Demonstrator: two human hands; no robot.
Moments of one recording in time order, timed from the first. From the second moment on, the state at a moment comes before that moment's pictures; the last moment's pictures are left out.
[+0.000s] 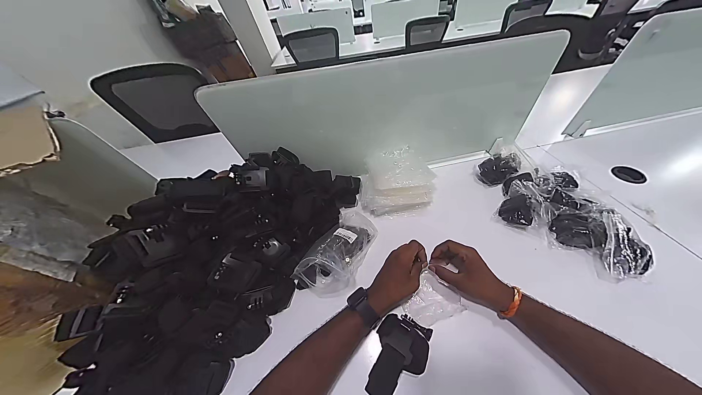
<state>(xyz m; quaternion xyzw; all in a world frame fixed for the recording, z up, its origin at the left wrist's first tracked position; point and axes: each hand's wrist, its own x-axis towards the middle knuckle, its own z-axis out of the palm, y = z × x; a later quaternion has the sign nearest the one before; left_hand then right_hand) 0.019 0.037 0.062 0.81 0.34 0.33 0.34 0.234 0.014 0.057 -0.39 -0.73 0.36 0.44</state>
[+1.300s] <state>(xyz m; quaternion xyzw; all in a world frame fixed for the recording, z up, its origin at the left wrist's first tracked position) 0.019 0.042 0.067 0.85 0.49 0.18 0.04 0.247 0.020 0.077 -0.50 -0.82 0.02 0.29</state>
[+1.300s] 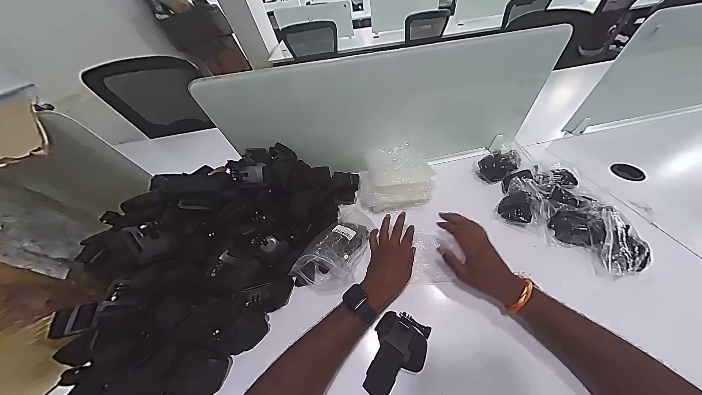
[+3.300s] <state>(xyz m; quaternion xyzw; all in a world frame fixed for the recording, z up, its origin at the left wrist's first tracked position) -0.008 0.071 0.059 0.63 0.50 0.48 0.34 0.241 0.007 0.109 -0.45 -0.88 0.05 0.15</state>
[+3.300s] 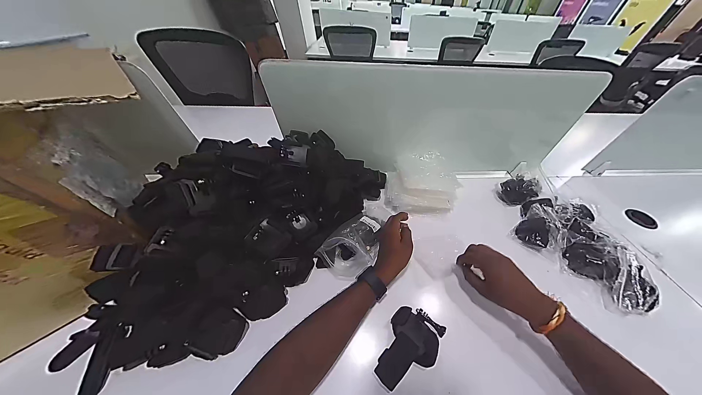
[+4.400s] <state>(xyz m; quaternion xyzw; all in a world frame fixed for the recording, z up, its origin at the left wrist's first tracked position) -0.009 0.073 0.059 0.65 0.49 0.46 0.37 0.159 0.179 0.195 -0.51 -0.83 -0.18 0.16</state>
